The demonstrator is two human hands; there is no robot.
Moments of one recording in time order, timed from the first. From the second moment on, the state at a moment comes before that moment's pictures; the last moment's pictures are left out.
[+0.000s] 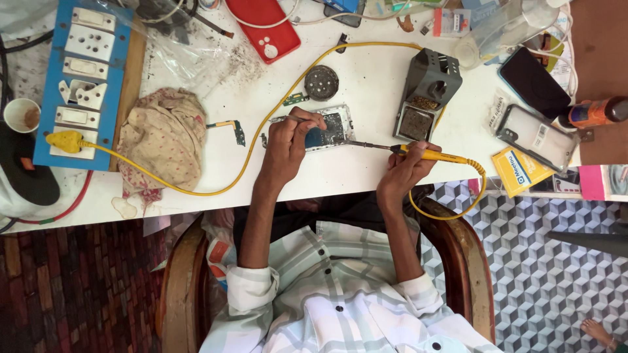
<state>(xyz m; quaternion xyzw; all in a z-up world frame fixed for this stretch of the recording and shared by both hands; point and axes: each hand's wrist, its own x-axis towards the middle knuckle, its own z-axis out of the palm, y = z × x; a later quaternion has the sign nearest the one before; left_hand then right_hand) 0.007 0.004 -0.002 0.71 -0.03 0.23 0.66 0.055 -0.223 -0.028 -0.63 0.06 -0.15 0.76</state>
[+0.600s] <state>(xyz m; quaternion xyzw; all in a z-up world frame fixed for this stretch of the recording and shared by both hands) 0.007 0.004 0.001 0.69 -0.06 0.24 0.68 0.051 -0.220 -0.025 -0.63 0.11 -0.18 0.74</state>
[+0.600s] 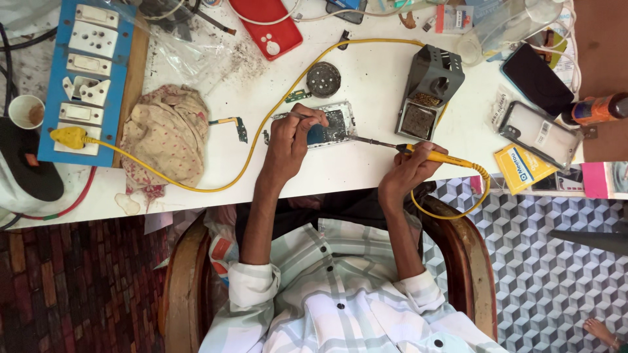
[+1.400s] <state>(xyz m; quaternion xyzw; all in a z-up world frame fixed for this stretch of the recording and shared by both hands) 0.006 0.004 0.001 0.70 -0.06 0.24 0.67 0.058 -0.224 -0.032 -0.62 0.05 -0.15 0.77</state>
